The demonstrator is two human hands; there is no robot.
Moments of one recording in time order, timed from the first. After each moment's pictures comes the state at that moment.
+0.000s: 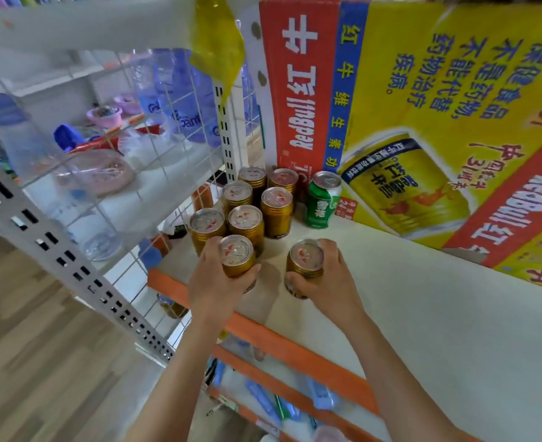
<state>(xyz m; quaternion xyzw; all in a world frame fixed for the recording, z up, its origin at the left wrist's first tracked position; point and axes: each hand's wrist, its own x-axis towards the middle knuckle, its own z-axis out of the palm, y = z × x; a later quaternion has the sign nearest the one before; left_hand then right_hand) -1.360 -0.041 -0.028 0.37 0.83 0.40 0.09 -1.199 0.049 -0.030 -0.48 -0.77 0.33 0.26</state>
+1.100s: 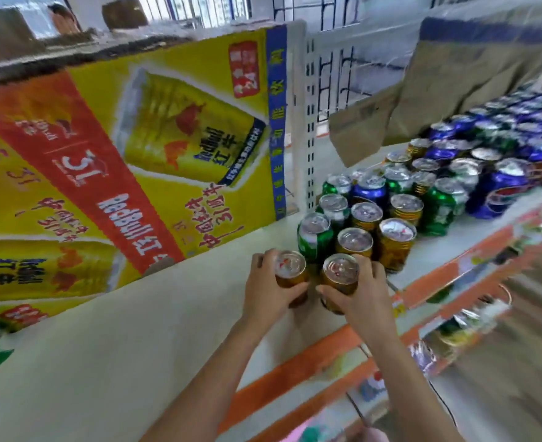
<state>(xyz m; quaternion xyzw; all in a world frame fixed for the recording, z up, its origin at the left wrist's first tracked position) -0.887 0.052 -0.017 0.78 0.47 0.27 0.30 -0.754 -0.043 -0.020 -0.81 -0.42 0.12 0.40</state>
